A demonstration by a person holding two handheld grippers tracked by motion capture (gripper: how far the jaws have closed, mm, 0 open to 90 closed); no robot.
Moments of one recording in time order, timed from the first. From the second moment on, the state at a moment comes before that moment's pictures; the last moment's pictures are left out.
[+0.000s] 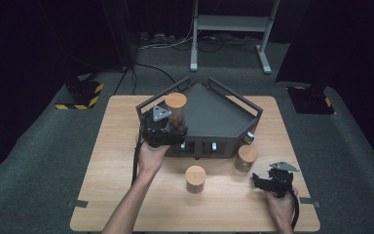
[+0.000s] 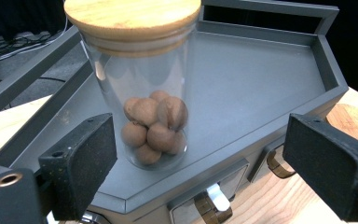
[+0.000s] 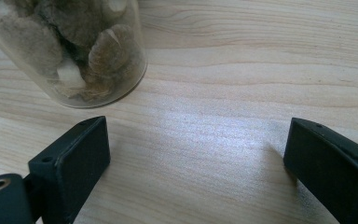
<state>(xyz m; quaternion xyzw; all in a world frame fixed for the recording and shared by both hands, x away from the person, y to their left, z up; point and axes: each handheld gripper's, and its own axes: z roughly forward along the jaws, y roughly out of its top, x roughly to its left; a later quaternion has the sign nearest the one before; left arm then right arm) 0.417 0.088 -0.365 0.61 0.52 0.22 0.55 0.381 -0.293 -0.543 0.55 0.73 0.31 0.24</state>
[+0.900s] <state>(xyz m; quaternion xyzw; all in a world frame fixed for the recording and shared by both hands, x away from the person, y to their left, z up) 0.406 0.093 -0.378 0.61 0.53 0.21 0.55 0.381 -0.293 -0.543 0.55 0.73 0.31 0.24</state>
